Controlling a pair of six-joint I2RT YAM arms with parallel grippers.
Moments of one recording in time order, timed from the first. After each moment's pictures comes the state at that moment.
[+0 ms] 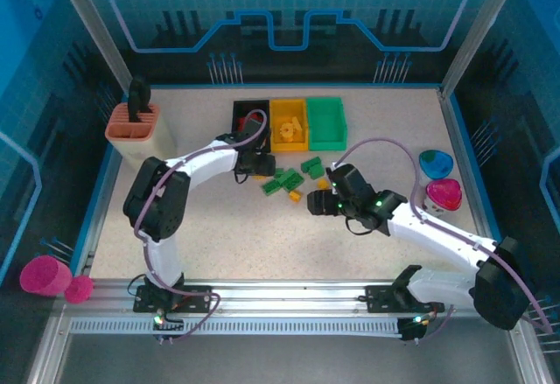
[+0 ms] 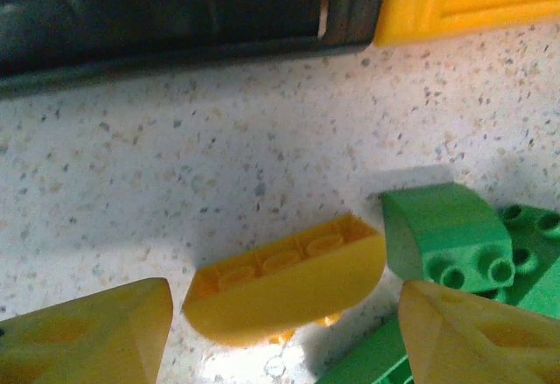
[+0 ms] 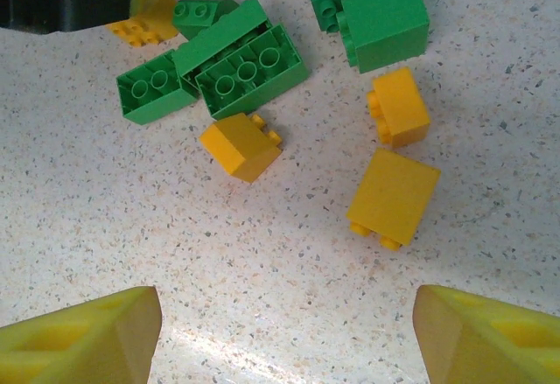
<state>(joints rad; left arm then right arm) -0.46 1.89 1.30 -0.55 -0.06 -0.44 0.72 1.16 0.72 -0.43 0.08 0.56</state>
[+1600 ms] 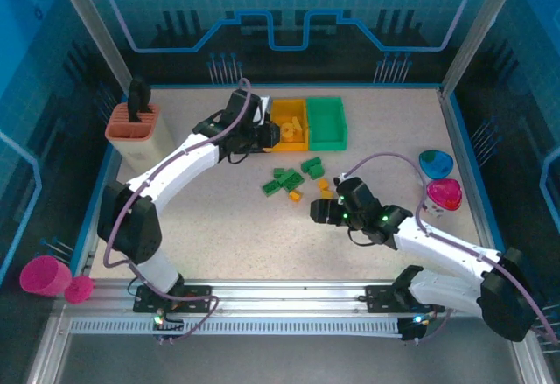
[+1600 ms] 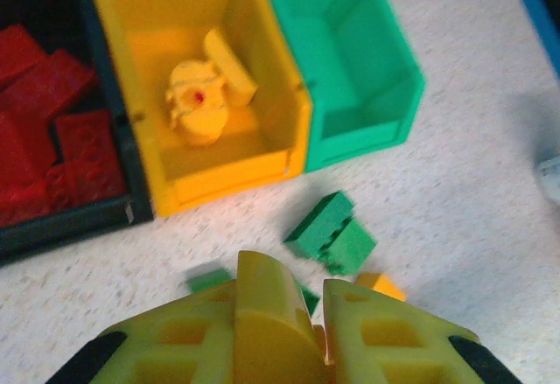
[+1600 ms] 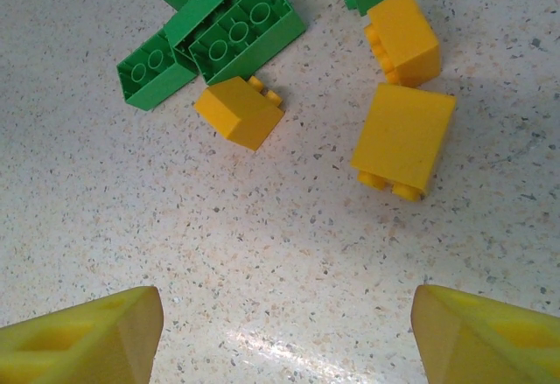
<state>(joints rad) -0.47 1.67 1.43 -0.48 0.14 -0.41 0.72 1.06 0.55 -0.30 0.02 0.69</state>
